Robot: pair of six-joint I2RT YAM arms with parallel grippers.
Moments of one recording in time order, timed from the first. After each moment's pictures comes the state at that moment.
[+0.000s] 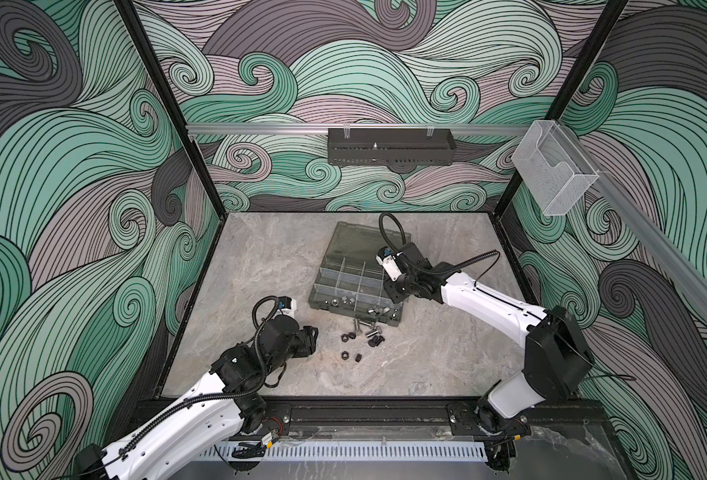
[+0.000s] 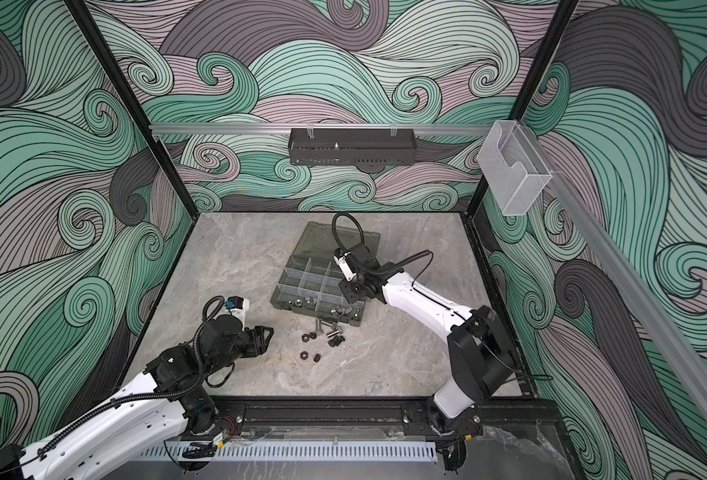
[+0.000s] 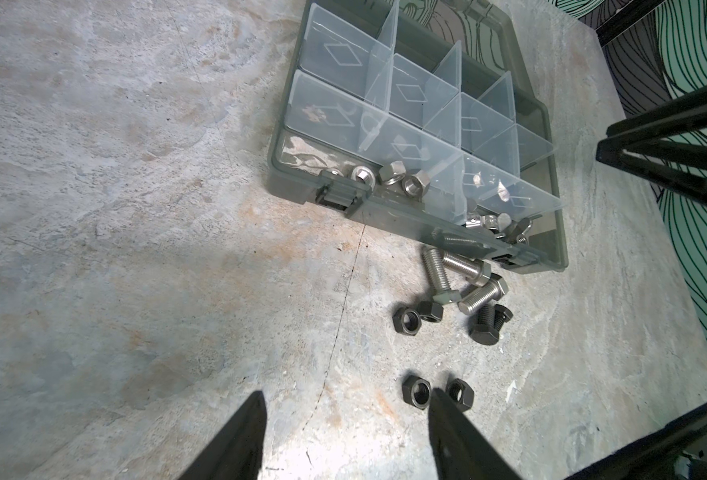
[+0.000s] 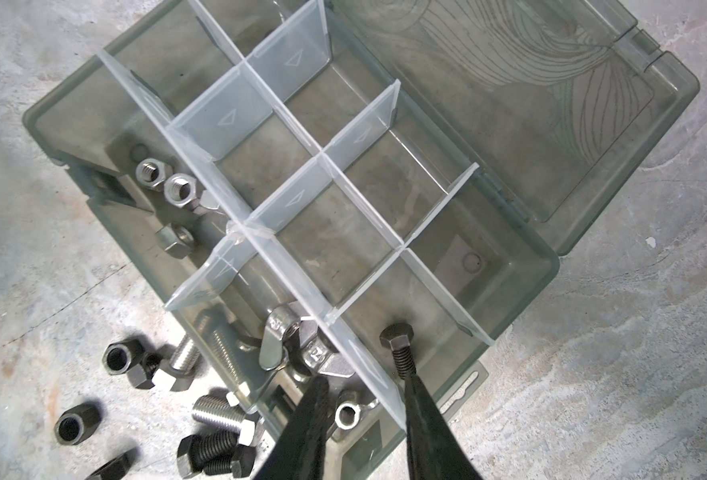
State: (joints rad) left arm -0.74 0.61 0.45 -0.60 -0.19 -0.75; right arm 0.66 1.57 1.15 -0.57 0.02 0.00
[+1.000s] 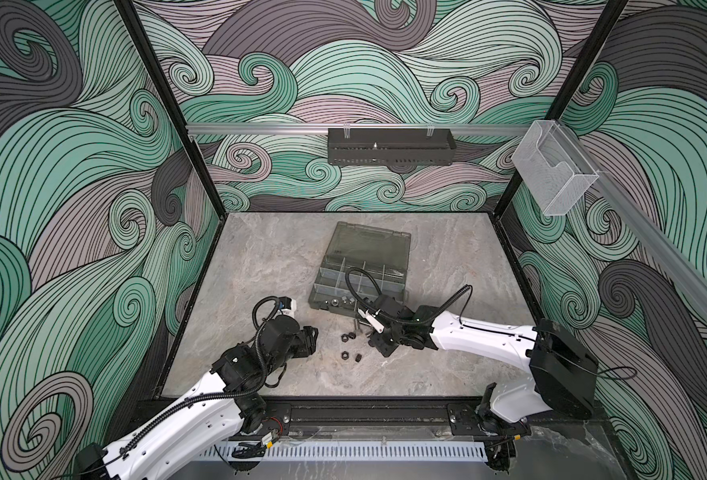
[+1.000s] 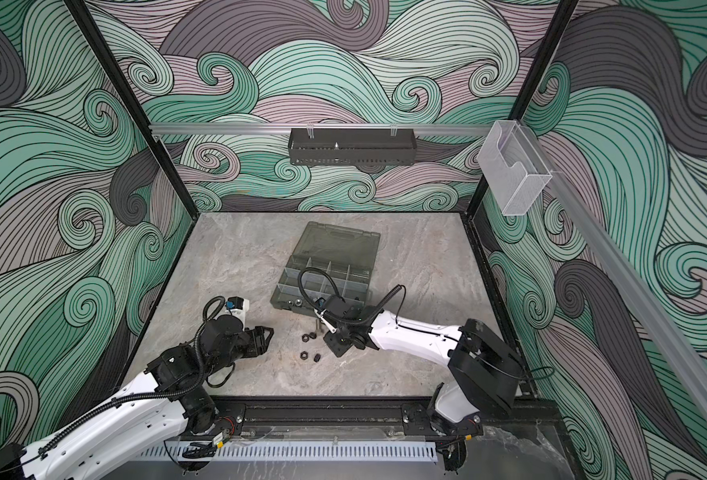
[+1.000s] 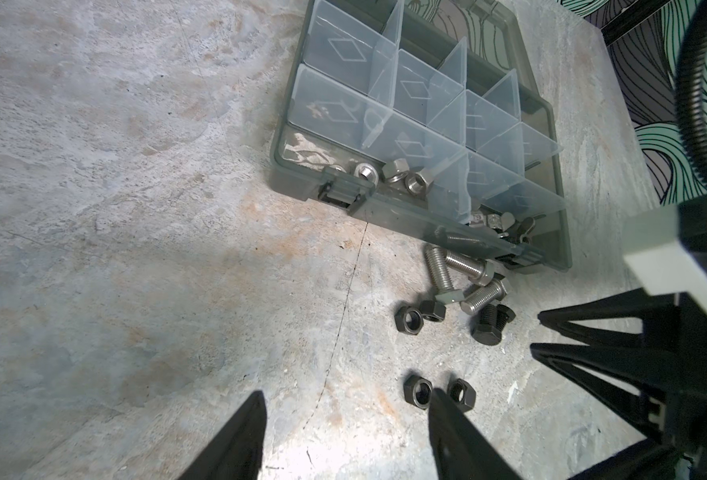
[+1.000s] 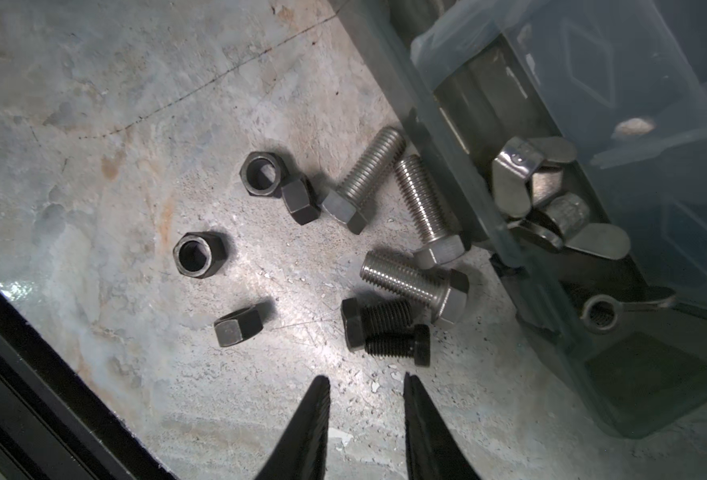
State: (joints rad) left arm -0.74 0.62 0.45 -0.60 -0.19 -0.75; right arm 1.00 1.53 0.89 -0.51 0.03 0.18
